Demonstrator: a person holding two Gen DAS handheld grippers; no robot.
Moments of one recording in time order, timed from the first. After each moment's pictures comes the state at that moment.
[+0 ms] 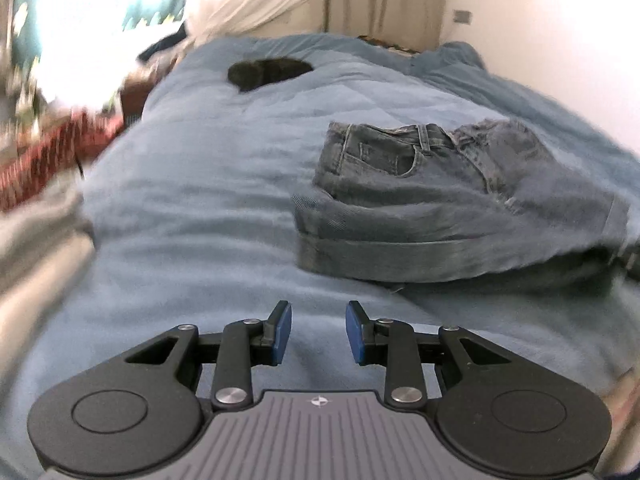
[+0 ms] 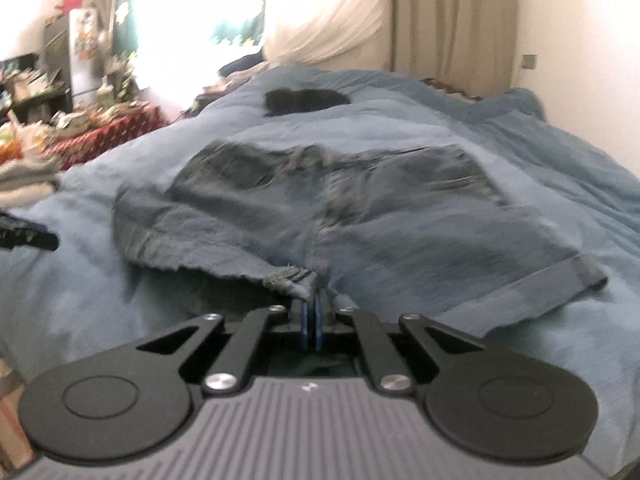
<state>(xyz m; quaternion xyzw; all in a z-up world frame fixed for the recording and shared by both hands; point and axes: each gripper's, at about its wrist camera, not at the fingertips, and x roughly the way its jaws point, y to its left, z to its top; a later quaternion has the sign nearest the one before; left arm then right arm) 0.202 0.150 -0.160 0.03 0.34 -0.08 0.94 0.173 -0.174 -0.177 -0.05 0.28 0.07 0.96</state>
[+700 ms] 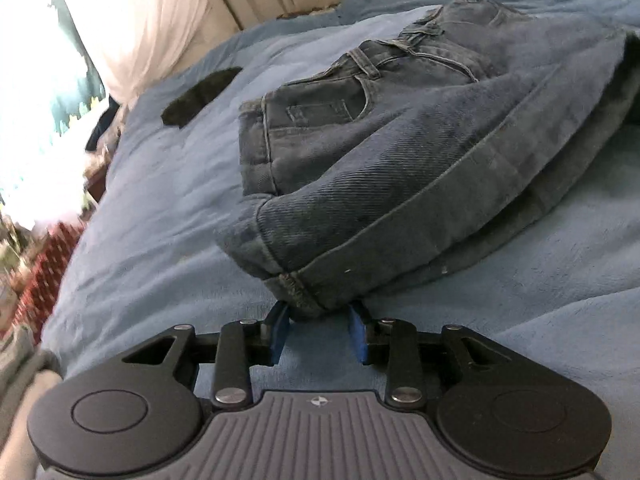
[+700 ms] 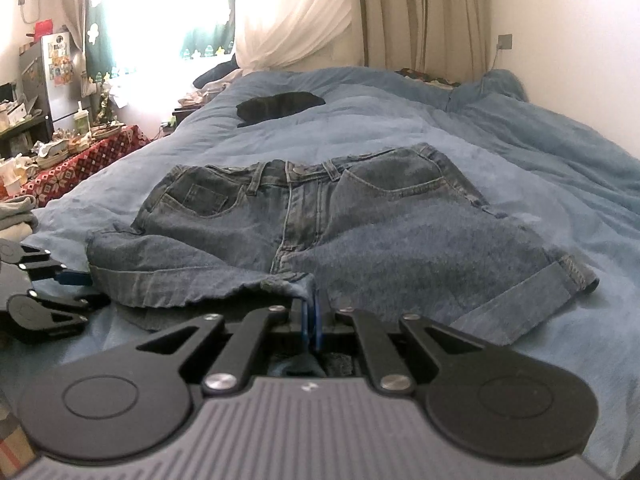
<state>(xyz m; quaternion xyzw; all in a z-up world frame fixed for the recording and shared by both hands) 0.264 0.081 -0.224 0.25 0.33 -0.10 0.91 0.200 -0.192 -0.169 -0.01 0.29 0.06 0.96</state>
